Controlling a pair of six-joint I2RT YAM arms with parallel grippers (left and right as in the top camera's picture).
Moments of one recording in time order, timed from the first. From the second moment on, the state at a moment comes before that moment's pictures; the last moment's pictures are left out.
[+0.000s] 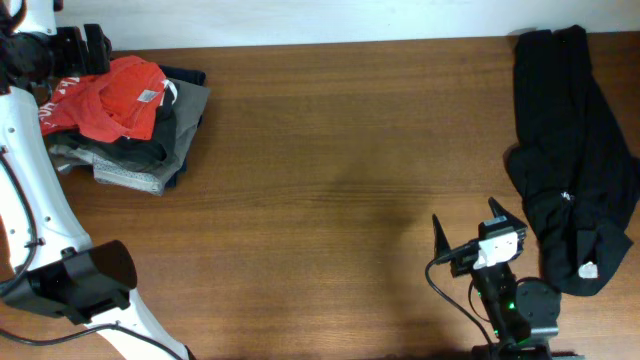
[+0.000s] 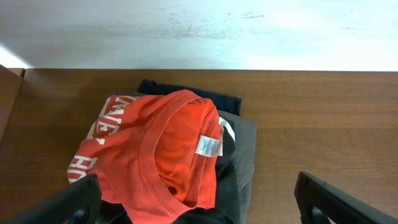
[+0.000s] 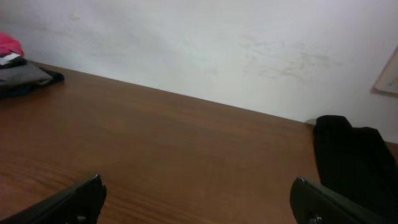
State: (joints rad) left arm 0.33 2.06 2.48 -1.21 0.24 0.22; right arm 0.00 0.19 0.10 0.03 -0.21 -0.15
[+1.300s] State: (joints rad) left arm 0.33 2.06 2.48 -1.21 0.24 0.22; right arm 0.00 0.01 0.01 -0.06 -0.13 -0.13
